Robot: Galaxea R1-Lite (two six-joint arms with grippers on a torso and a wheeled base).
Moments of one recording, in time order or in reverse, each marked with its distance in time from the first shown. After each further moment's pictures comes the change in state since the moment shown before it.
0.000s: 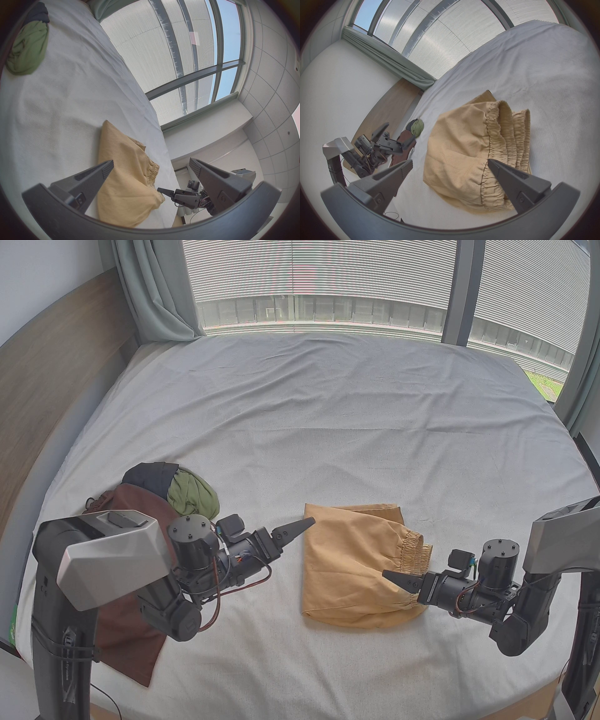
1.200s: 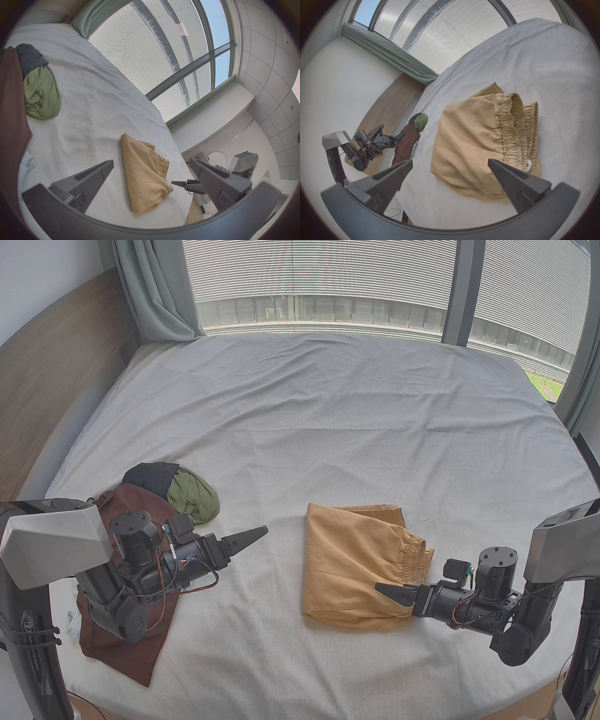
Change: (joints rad) left arm 0.161 -0.185 0.265 -0.001 -0.135 0.234; right arm 0.069 -0.034 0.058 0.008 -0.036 0.003
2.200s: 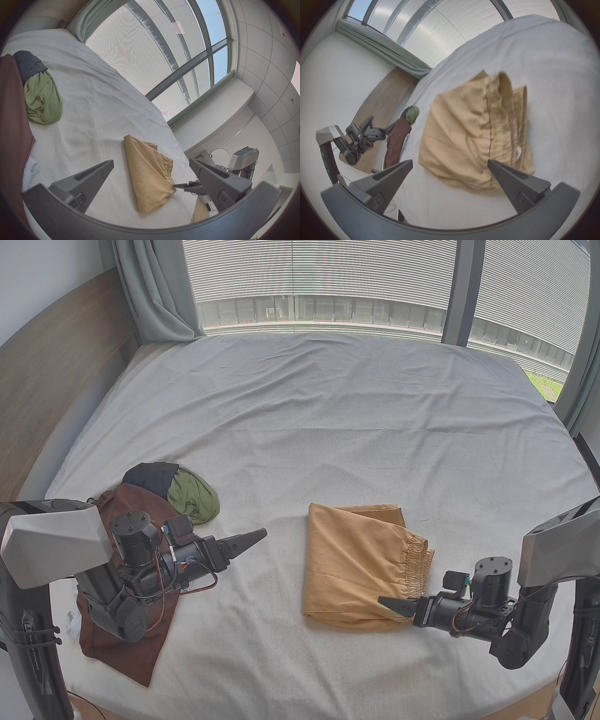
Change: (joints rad) left arm 0.006 0.004 0.006 0.000 0.007 0.057; right arm -0.015 0.064 0.027 0.001 -0.014 -0.028
